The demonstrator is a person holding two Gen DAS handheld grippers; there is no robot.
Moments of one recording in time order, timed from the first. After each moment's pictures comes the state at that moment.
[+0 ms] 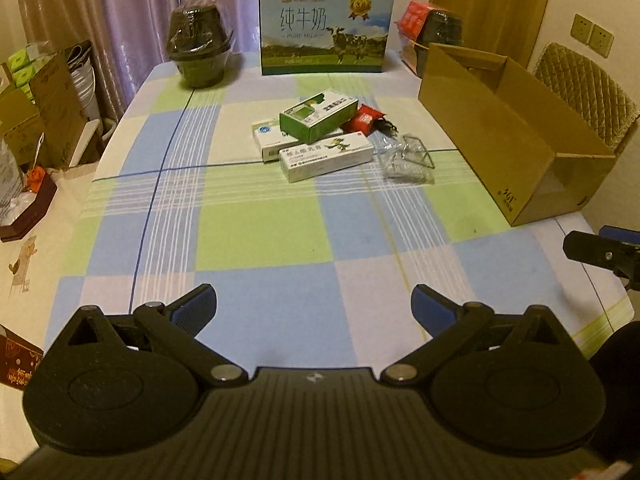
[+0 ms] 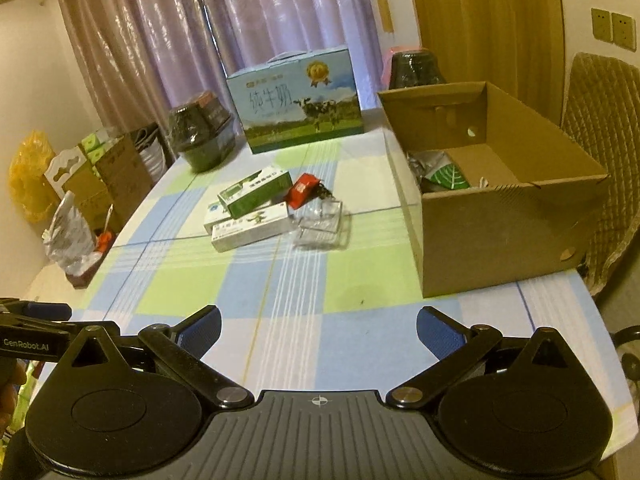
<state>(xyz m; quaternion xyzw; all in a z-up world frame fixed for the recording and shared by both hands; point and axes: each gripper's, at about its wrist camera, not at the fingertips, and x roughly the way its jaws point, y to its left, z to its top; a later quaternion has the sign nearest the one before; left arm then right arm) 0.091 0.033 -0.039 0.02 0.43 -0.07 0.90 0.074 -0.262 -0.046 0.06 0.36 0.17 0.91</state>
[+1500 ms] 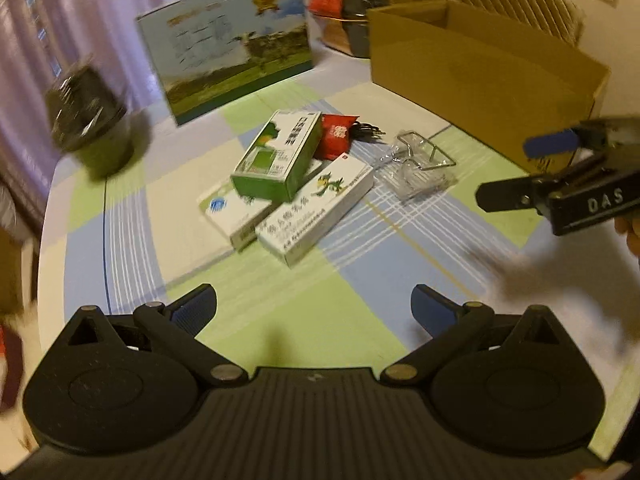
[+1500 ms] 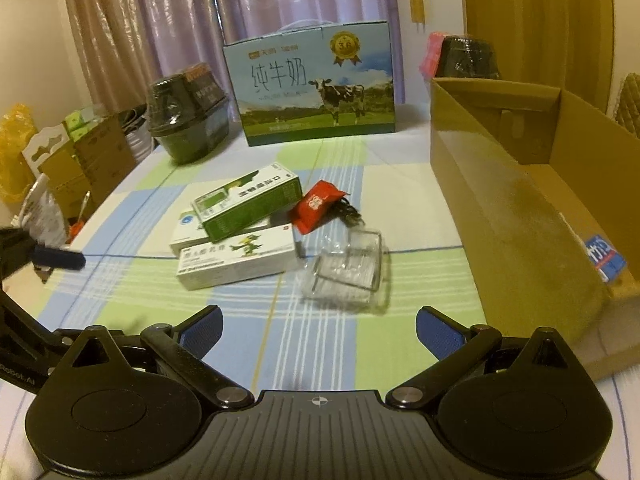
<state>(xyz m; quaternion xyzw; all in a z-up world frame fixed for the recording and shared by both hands) 0.240 0.036 -0.089 0.20 0.39 -0.22 0.87 0.207 -0.186 -0.112 0.02 0.36 0.17 0.92</state>
